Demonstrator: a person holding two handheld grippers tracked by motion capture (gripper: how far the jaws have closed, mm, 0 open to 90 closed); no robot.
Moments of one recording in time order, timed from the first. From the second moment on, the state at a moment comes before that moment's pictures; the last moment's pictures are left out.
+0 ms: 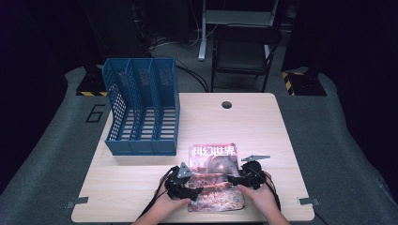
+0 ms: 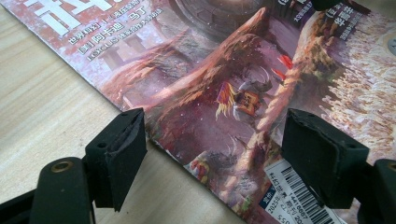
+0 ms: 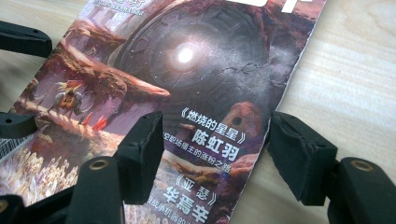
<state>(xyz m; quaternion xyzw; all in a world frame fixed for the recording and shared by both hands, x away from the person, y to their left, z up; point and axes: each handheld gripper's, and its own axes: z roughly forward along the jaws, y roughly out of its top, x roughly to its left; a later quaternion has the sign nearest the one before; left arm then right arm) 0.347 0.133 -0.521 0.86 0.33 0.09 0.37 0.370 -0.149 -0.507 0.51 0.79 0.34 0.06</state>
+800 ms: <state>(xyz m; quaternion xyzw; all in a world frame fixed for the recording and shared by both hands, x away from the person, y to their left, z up) 0.343 0.129 -0.524 0.86 0.32 0.10 0.39 0.365 -0.155 -0.504 0.56 0.75 0.35 0.04</state>
